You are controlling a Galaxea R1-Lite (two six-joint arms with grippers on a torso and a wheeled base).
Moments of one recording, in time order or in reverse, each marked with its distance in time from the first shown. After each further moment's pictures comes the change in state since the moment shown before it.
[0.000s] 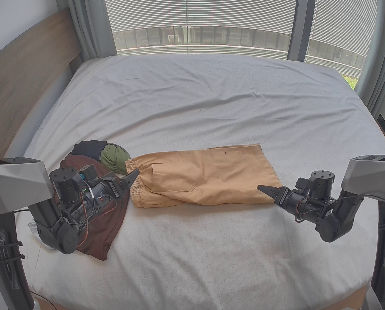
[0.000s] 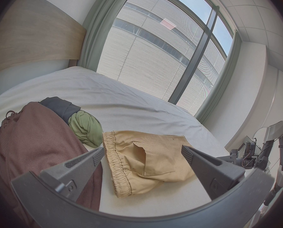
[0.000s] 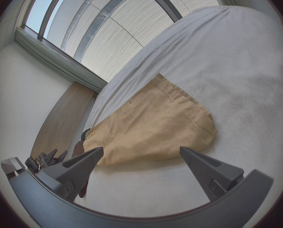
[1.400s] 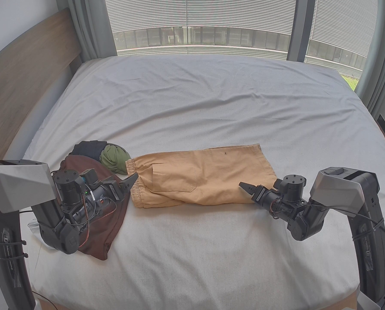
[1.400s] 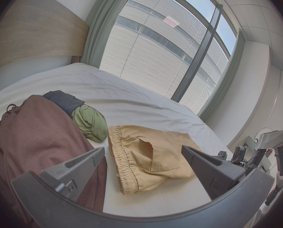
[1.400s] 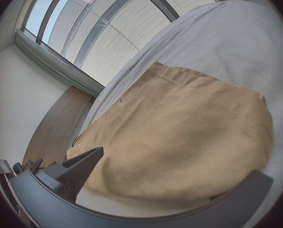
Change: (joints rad) left arm 0.017 0.049 -0.016 0.000 -0.001 -0.006; right arm 0.069 0.281 -0.360 0.032 -0.103 0.061
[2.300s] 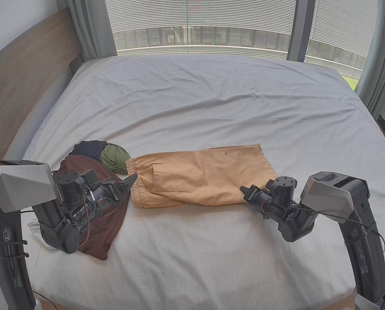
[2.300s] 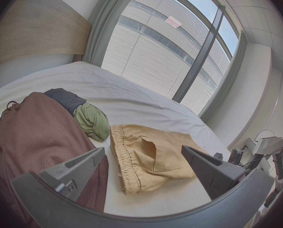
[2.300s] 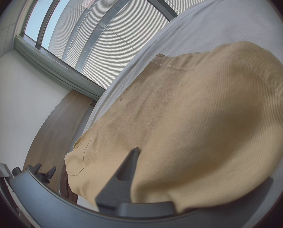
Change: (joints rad) left arm 0.008 0.014 -0.009 0.000 -0.002 -0.016; right arm 0.035 0.076 -0.127 -0.006 -0.038 0.048
